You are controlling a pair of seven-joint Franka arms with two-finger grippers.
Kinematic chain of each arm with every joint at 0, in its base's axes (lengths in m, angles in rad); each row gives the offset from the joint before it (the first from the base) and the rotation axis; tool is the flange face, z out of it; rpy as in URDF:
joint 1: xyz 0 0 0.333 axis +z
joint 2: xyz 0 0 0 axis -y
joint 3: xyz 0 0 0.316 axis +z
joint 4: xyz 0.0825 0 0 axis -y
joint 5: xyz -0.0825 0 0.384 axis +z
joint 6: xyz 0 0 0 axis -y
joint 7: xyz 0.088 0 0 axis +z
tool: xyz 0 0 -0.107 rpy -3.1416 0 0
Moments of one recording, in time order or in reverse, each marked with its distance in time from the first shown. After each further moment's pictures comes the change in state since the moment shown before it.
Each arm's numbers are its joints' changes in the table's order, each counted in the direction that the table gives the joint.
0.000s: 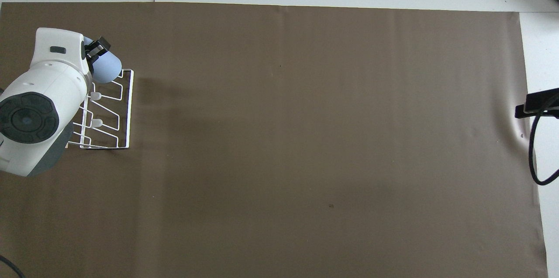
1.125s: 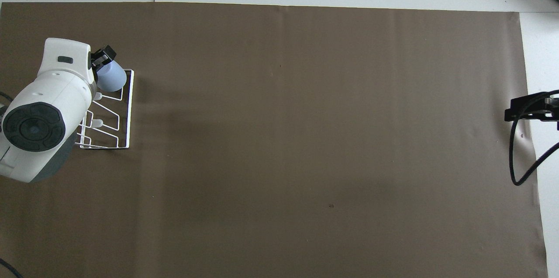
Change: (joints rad) left arm 0.002 0.016 0.002 -0.037 0.025 0.009 0.003; right arm 0.026 0.004 0.008 -0.047 -0.063 0.052 0.000
